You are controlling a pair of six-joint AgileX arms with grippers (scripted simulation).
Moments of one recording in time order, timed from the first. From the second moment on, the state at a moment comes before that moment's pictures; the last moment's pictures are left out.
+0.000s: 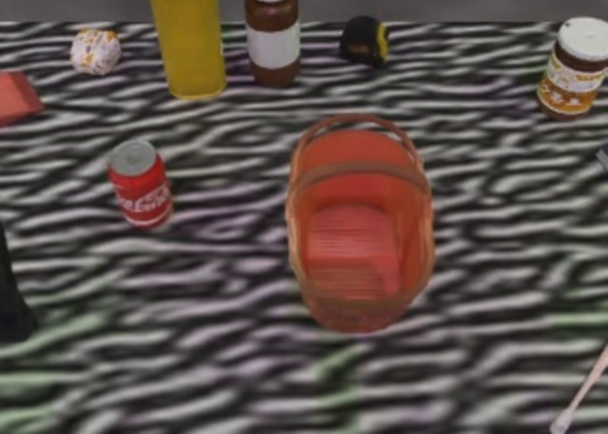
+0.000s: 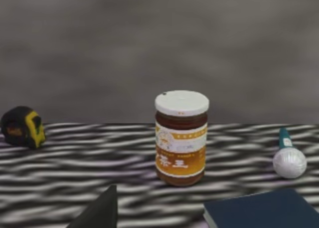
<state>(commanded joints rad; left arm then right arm) 0.00 0.00 0.00 0.00 0.00 0.00 0.00 0.00 0.00 0.00 0.00 0.00</state>
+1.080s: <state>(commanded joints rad) -0.13 1.22 1.07 -0.70 0.01 0.35 0.00 0.00 0.00 0.00 0.00 0.00</state>
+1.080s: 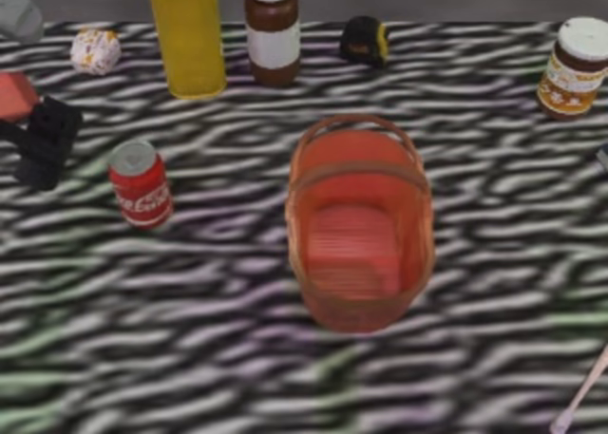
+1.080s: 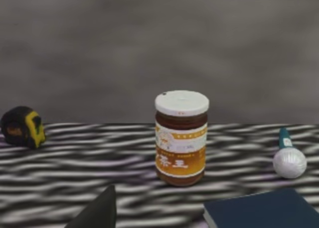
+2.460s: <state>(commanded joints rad) -0.22 2.24 1.84 -1.17 0.00 0.61 0.00 0.00 0.00 0.00 0.00 0.00</state>
